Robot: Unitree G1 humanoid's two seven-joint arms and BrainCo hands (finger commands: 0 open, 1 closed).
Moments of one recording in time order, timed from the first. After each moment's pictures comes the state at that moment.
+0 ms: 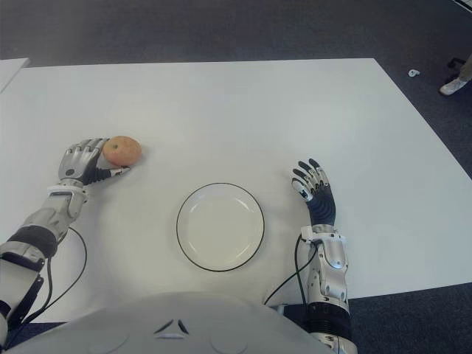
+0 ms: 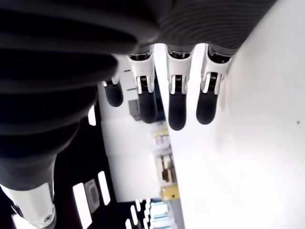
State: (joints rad) left arm -0.32 0.64 -0.37 0.92 0.80 -0.18 0.60; right arm 0.22 -0.08 -0.23 0.12 0.28 -0.26 0.24
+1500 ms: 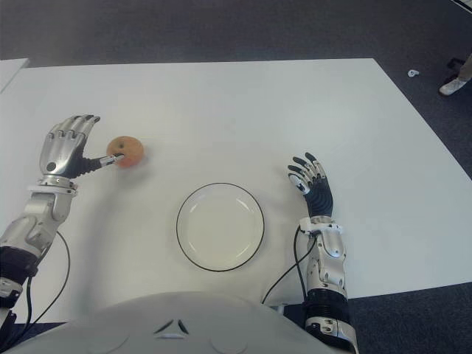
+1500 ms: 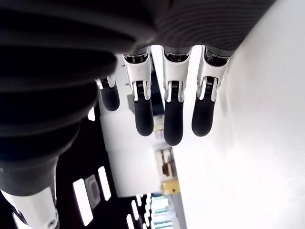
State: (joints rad) left arm -0.06 0.73 -0.18 0.31 0.83 -0.09 0.58; right arm 0.13 -0.09 -0.24 0.24 0.28 -0.25 0.26
